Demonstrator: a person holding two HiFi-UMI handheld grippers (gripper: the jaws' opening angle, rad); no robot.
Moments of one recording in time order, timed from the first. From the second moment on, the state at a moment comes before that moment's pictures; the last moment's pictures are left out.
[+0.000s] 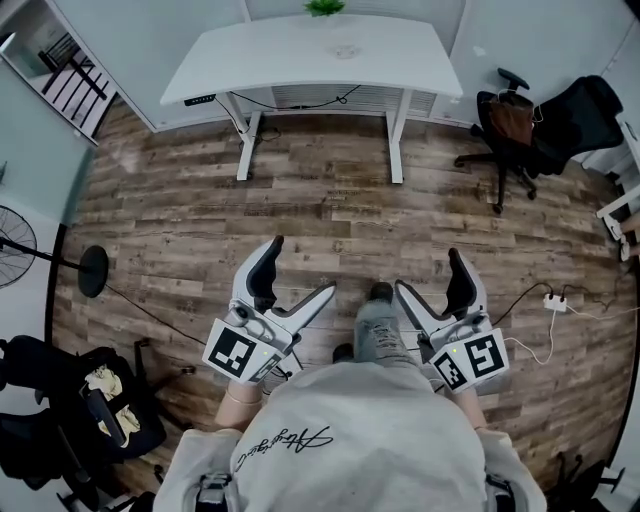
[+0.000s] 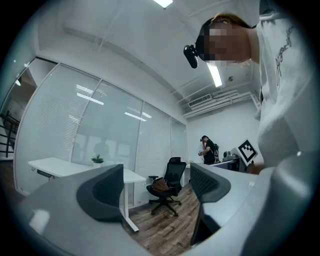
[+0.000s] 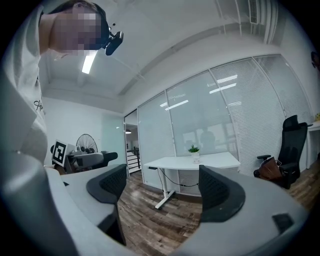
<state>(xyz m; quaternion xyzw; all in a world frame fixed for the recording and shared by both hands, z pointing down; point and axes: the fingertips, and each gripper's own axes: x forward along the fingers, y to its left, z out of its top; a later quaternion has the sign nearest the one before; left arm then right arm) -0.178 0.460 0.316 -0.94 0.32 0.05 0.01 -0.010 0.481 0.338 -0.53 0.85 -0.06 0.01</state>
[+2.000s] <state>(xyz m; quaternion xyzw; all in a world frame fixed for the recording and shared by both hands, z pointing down) -0.041 0.174 0.312 -0.92 0.40 0.03 0.03 0.103 0.165 0.330 -0.42 0.91 -0.06 0.01</state>
